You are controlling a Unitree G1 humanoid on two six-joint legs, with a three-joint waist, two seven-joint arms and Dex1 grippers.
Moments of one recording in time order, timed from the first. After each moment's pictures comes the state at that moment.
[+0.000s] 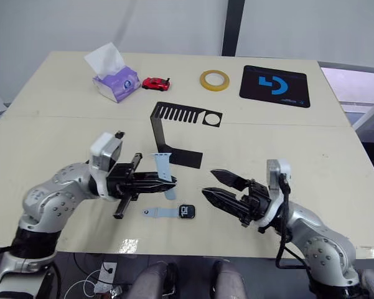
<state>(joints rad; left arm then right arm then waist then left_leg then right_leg) -0.45 0.56 -0.04 -0.26 -0.86 0.65 -1.11 -0.09 -0.43 -0.15 -0.49 1.18 0.73 0.75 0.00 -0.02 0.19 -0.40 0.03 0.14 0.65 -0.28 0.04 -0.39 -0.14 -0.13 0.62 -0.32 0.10</state>
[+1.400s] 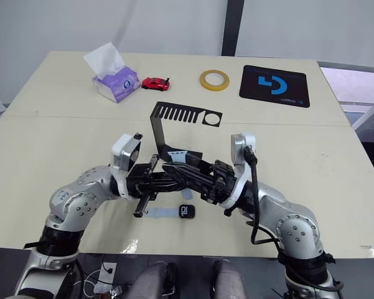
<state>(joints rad) -0.45 0.43 -0.08 -0.25 -0.82 0.65 -1.06 -0.30 -0.35 -0.01 -0.51 1.33 0.78 0.52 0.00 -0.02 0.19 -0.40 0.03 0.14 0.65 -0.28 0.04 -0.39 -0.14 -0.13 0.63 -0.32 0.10</state>
